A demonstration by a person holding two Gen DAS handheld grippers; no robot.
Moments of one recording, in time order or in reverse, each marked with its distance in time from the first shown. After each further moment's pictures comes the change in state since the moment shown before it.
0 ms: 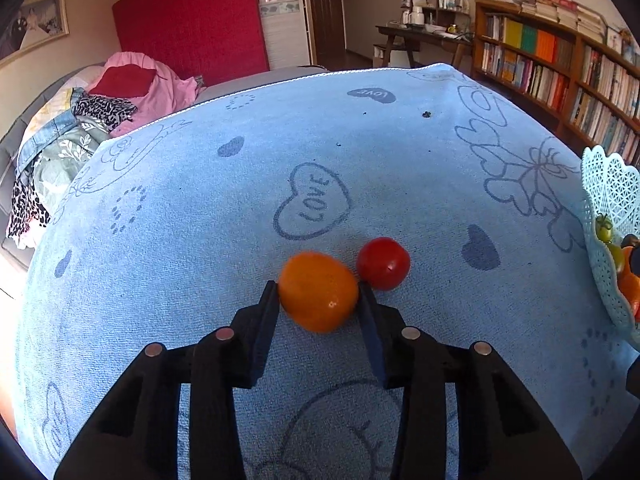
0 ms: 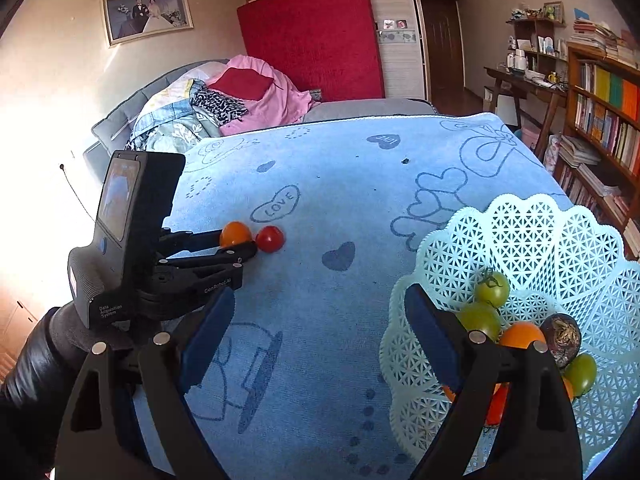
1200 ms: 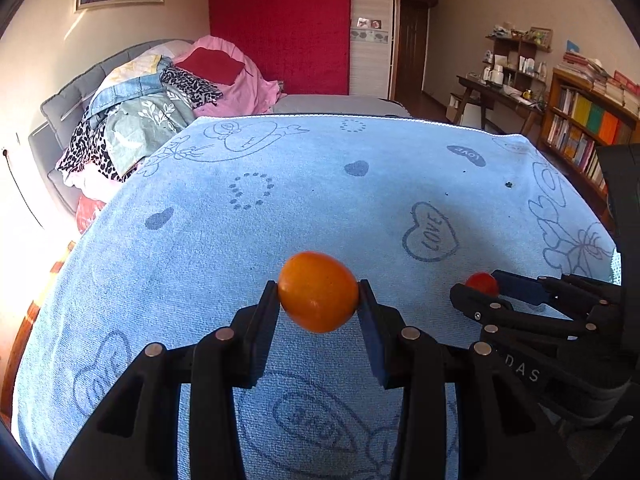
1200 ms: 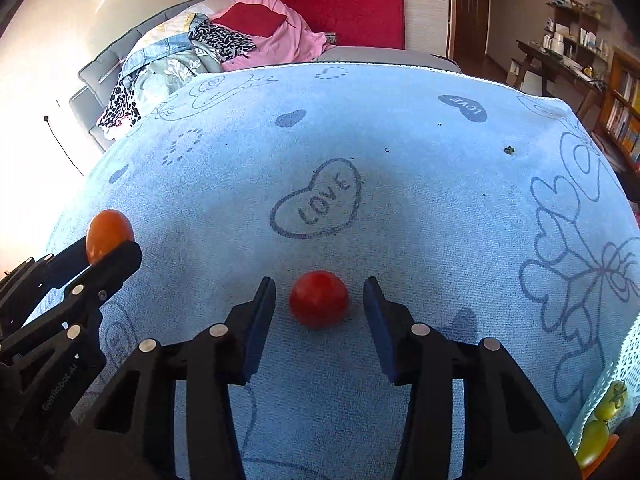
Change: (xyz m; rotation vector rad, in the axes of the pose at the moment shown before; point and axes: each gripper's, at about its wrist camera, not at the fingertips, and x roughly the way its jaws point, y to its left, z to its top) left arm -0.051 0.069 -0.022 -0.269 -0.103 0.160; right arm 0.149 0.052 0.045 -0.083 0.226 -0.042
